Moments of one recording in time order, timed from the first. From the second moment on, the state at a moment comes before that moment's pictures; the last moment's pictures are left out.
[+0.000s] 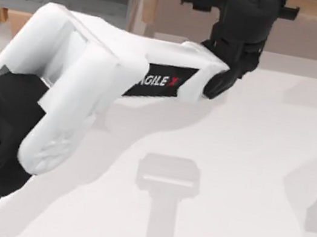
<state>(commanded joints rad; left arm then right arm) -0.76 2.49 1.87 0.64 -0.71 0.01 0.00 0.00 0.00 0.00 0.00 0.00</state>
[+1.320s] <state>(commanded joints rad) -0.97 2.35 2.02 -0.05 -0.41 0.19 0.00 0.00 0.00 0.00 0.00 0.00</state>
